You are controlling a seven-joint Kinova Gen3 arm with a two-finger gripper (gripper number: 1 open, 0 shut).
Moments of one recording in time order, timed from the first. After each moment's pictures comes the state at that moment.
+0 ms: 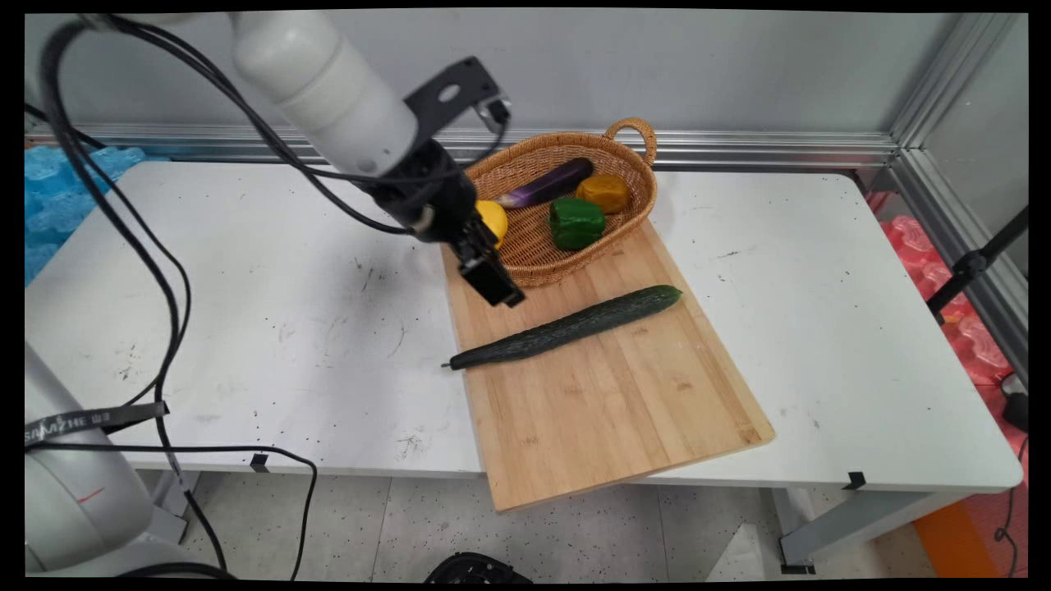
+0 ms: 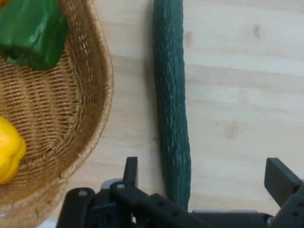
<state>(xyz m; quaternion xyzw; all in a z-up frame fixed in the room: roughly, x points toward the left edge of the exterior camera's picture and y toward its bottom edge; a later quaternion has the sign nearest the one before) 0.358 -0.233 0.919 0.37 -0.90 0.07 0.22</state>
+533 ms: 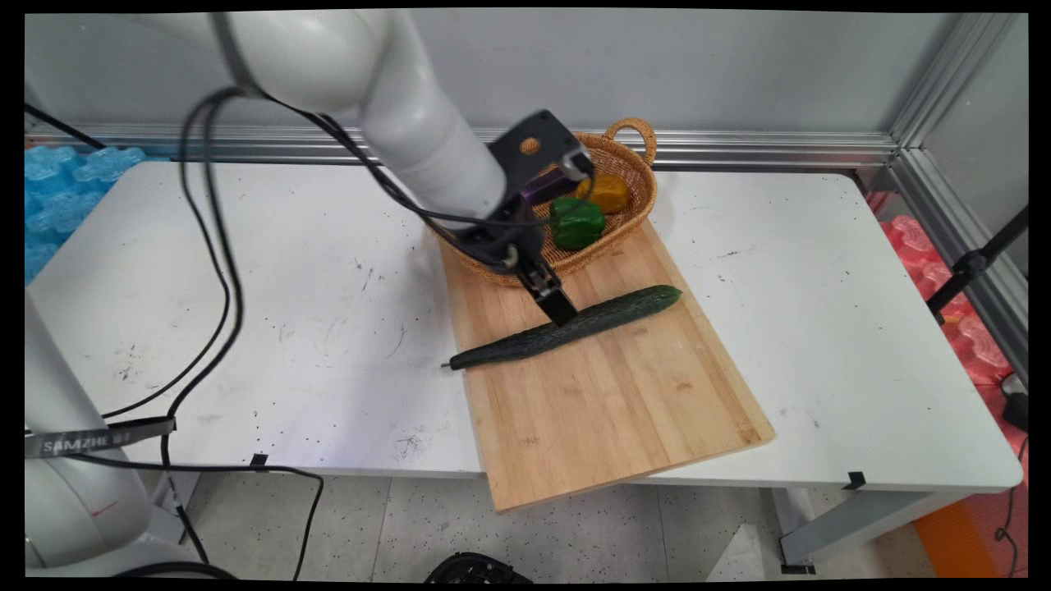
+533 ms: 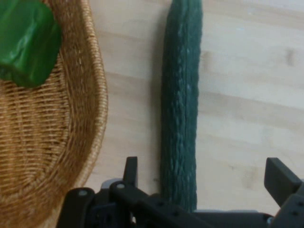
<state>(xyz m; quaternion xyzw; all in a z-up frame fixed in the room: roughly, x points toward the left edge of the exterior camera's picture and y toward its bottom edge) 0.301 -0.263 0.868 0.41 -0.88 0.08 0.20</state>
